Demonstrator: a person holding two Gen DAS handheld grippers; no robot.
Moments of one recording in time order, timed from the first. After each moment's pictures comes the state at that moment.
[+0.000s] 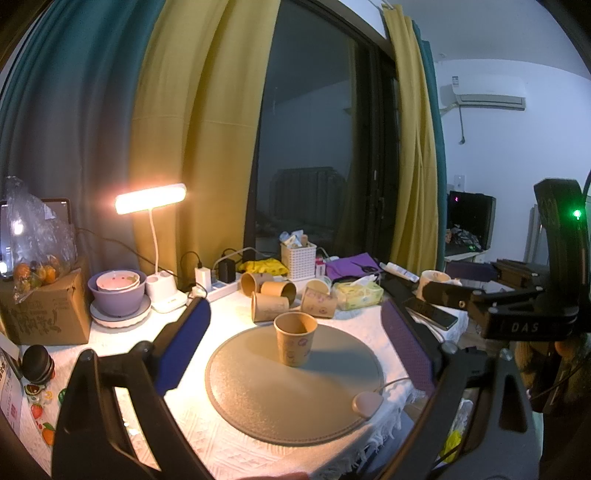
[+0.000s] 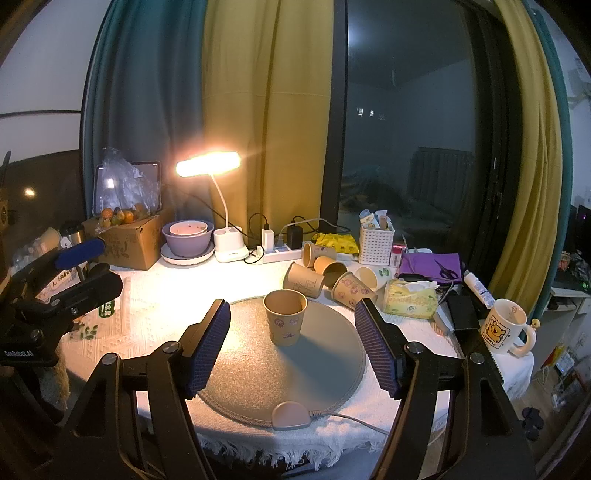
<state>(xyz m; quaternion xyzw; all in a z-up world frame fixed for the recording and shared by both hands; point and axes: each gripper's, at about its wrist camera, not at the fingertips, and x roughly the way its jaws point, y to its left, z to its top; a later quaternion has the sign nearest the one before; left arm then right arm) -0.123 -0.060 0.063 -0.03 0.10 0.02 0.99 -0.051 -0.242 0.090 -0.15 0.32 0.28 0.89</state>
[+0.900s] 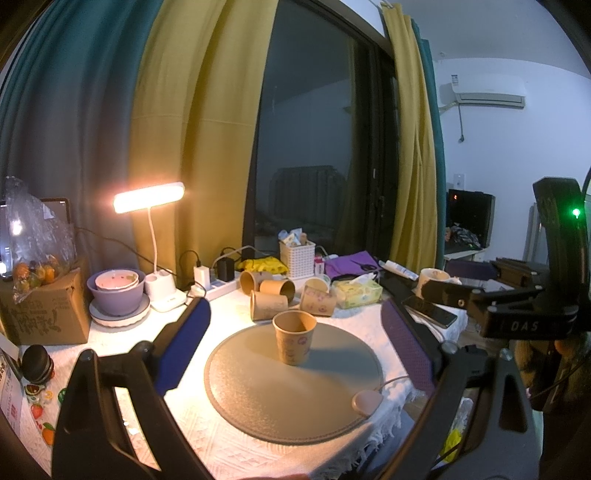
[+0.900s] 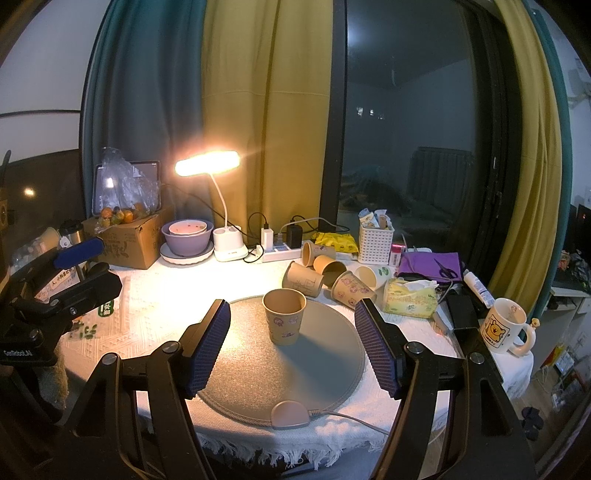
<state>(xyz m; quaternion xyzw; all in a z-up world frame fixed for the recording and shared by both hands) -0.123 -0.061 0.060 -0.03 0.10 0.02 0.99 -0.049 -0.242 0.091 -0.15 0.32 0.28 0.89</state>
